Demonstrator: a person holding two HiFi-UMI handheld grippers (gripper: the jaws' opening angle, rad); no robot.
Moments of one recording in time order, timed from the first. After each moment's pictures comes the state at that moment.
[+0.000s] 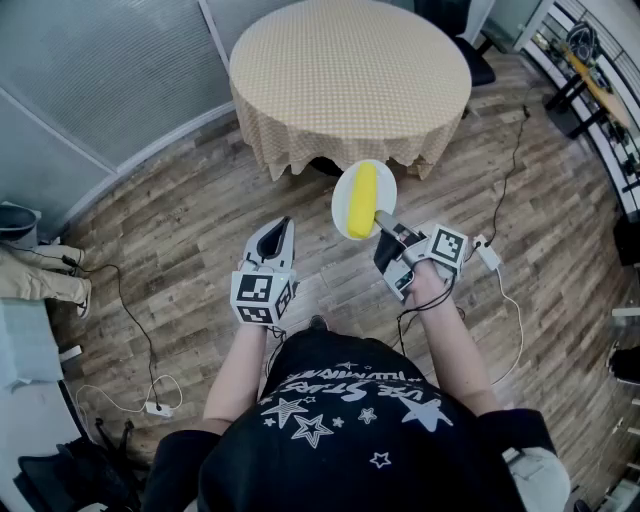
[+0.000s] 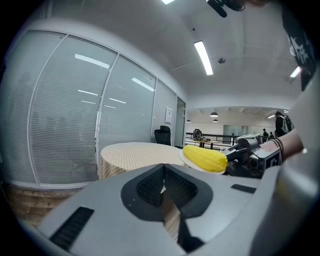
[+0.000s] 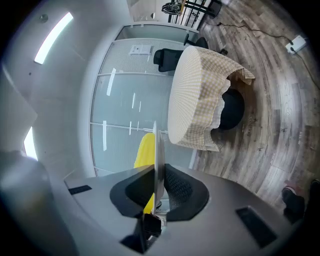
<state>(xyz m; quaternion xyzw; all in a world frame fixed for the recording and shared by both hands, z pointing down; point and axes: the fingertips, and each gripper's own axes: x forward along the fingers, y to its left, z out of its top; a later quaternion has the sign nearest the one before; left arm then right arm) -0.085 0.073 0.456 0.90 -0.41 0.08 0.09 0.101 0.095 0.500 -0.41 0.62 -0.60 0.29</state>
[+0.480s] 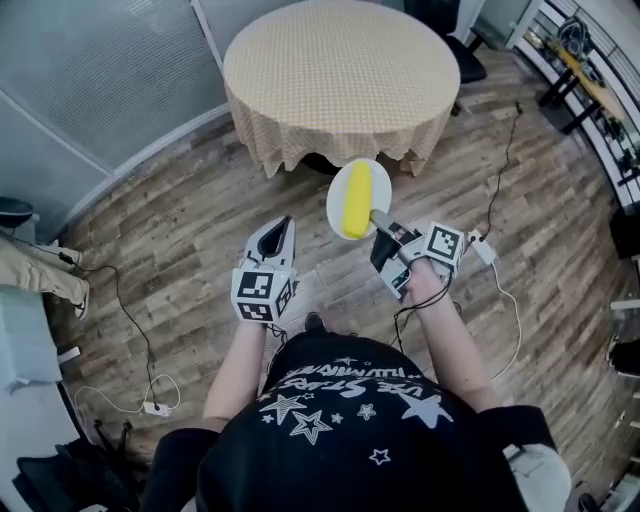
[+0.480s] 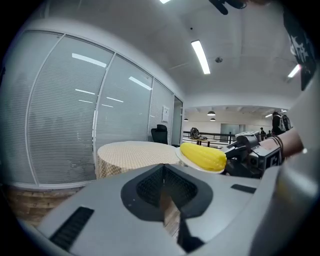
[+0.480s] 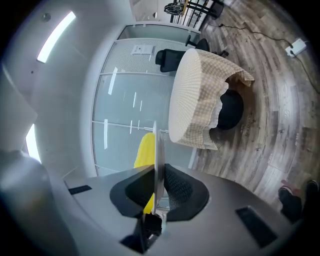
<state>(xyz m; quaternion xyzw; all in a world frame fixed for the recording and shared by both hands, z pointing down) -0.075 0.089 0.451 0.90 -0.40 0.10 0.10 0.100 0.111 0.488 -0.41 0.62 -0.61 0.28</state>
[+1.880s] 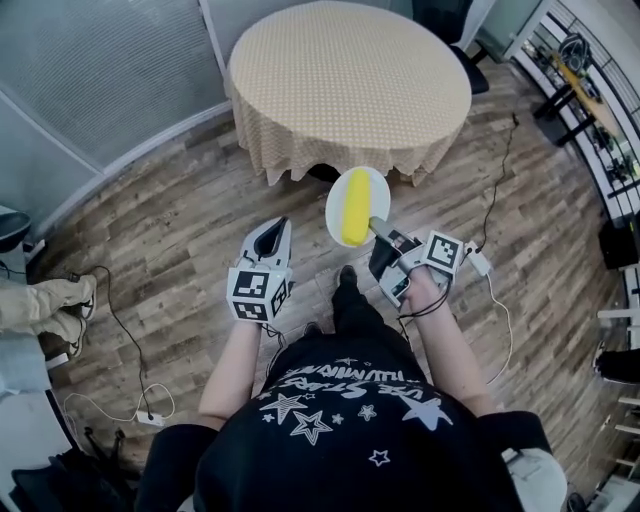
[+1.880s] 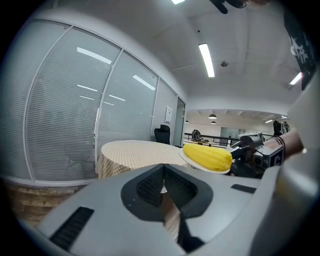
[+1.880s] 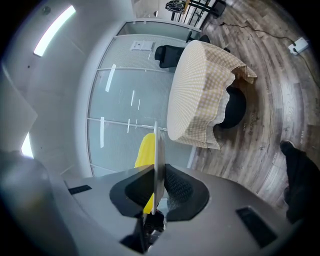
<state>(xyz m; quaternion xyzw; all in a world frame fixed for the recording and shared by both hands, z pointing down) -0.085 0.063 0.463 0.91 -0.40 0.08 0.10 0.092 0.097 0.495 -0.40 0.63 -0.60 0.29</state>
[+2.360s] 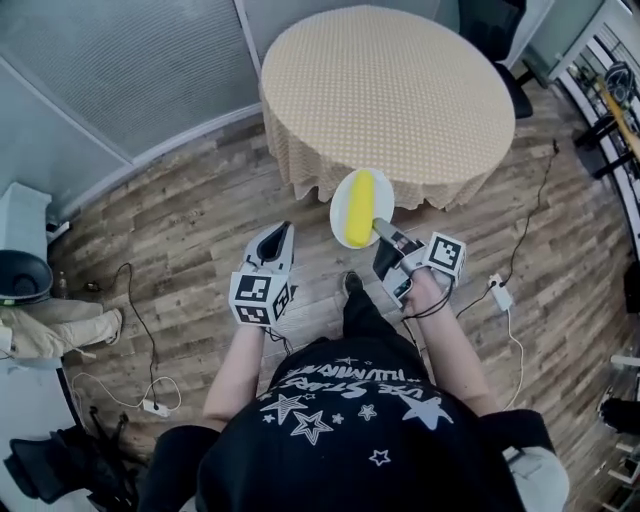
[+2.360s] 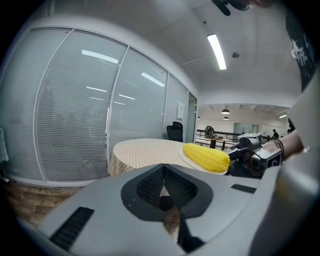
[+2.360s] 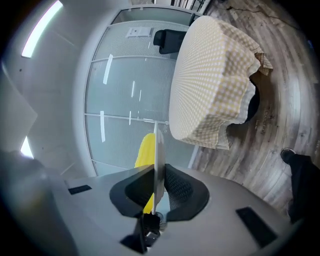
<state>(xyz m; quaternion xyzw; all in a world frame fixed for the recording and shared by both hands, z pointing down) -0.106 -0.014 0.470 0.88 -0.46 0.10 0.10 0.076 -0.006 0.511 -0.36 0.65 -0.62 0.26</state>
